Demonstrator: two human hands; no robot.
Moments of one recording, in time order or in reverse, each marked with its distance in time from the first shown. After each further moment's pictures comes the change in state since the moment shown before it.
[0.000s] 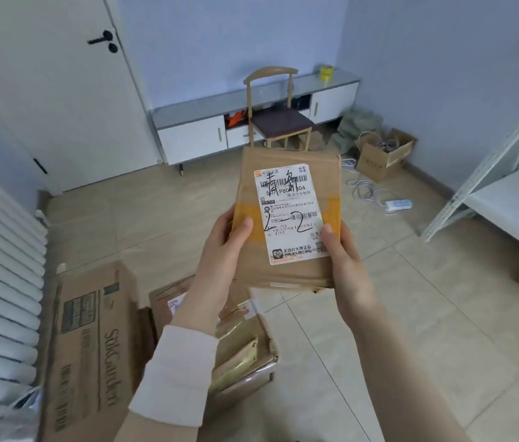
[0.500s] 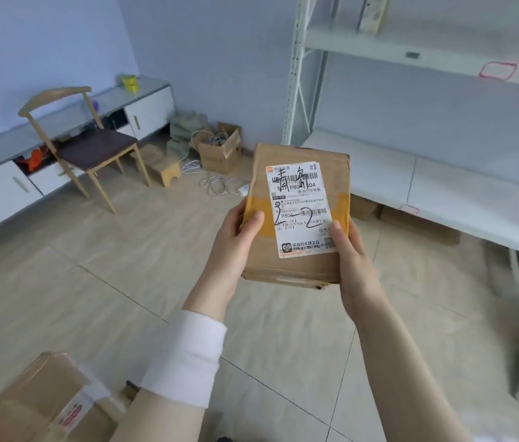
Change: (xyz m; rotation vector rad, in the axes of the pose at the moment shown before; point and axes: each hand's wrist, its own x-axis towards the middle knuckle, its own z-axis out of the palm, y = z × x) left_hand -0.021 -0.031 0.318 0.082 -0.648 0.052; right_hand -0.052 -0.034 -0.279 0.144 0.609 -0.134
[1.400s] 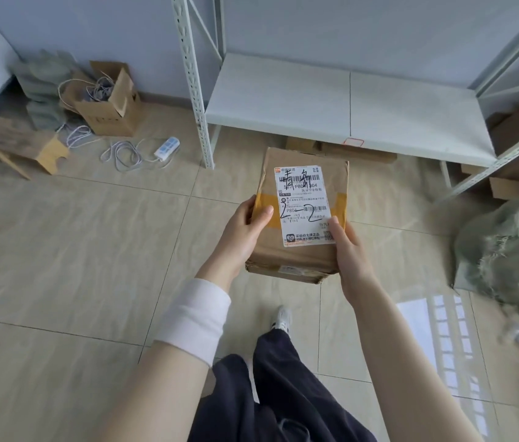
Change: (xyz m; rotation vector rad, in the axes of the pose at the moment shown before) left_hand 0.234 -0.098 0.118 0.225 -0.467 -0.284; right_hand 0.203 0.064 -0.083 -0.010 0.447 0.302
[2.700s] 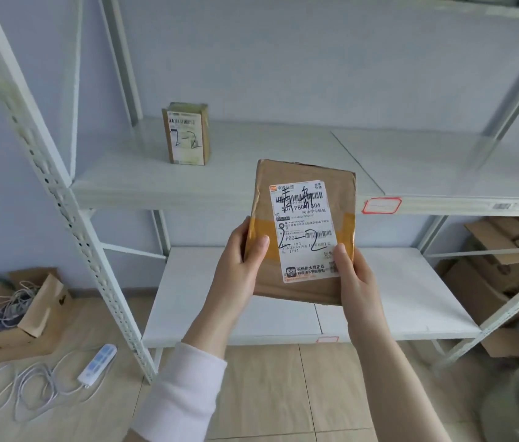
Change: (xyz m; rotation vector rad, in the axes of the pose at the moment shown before) left_hand 0.427 0.321 0.060 0.009 -0.072 0.533; right_hand 0.354 -0.373 0.020 0.036 0.251 -0.524
